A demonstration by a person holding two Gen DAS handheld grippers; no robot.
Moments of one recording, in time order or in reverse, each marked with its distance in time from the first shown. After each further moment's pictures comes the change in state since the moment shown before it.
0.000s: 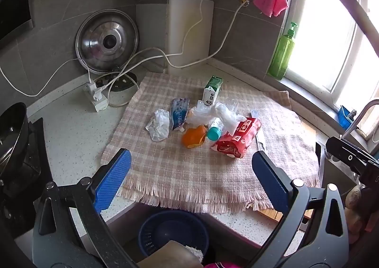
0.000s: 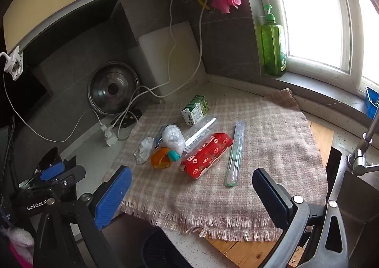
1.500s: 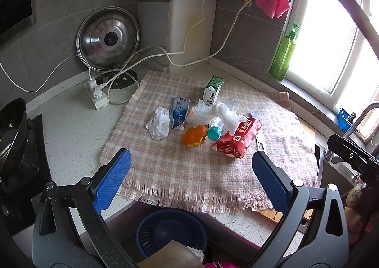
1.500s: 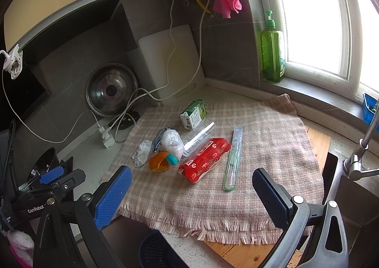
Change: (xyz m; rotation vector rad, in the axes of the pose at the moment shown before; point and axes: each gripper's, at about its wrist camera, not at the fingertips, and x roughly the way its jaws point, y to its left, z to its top) left arm -0.001 -0.001 -0.002 -0.010 -0.004 -0.001; right arm -0.005 0.005 0.006 -0.009 -0.005 -0.018
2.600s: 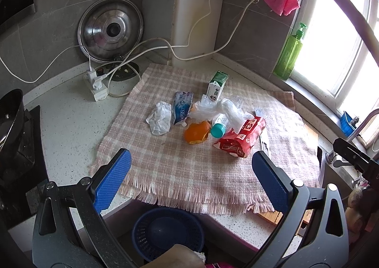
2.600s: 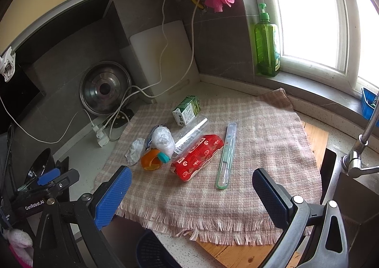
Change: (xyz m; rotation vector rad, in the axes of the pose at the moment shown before) left arm 0.015 0.008 -0.010 -0.034 0.025 -0.012; right arm 0.011 -0.022 0.000 0.027 0.030 -0.018
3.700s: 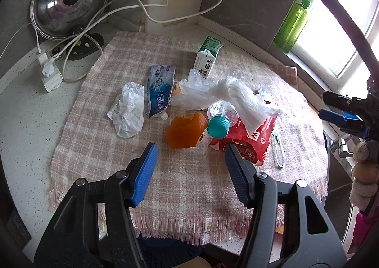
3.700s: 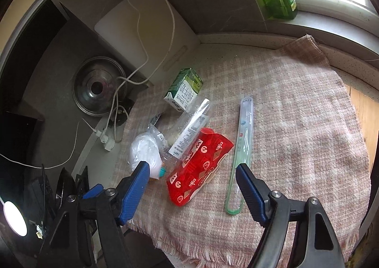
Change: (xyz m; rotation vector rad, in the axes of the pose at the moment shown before) left arm 0.142 0.005 0.034 0.039 0.222 -0.140; right arm 0.147 -0.056 0.061 0.180 0.265 0.232
